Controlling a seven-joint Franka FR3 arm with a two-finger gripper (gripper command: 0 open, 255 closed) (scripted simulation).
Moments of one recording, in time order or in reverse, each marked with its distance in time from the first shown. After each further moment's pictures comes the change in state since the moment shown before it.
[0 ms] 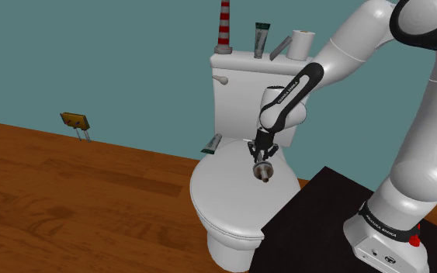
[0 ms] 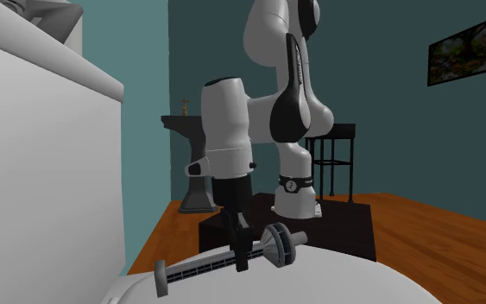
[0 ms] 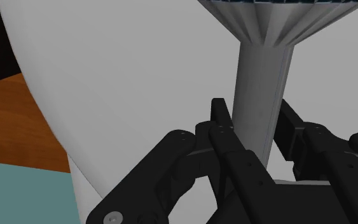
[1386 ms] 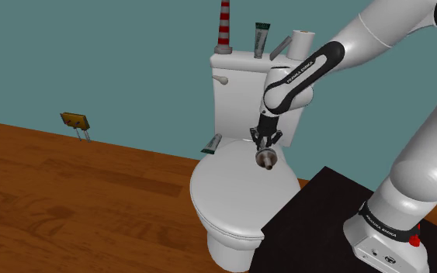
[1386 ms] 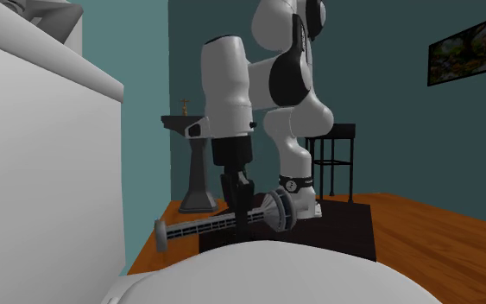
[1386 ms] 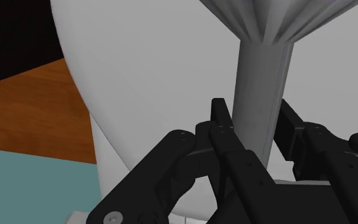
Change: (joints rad) arm -0.004 -0.191 0.002 0.004 0.008 -0.195 0.006
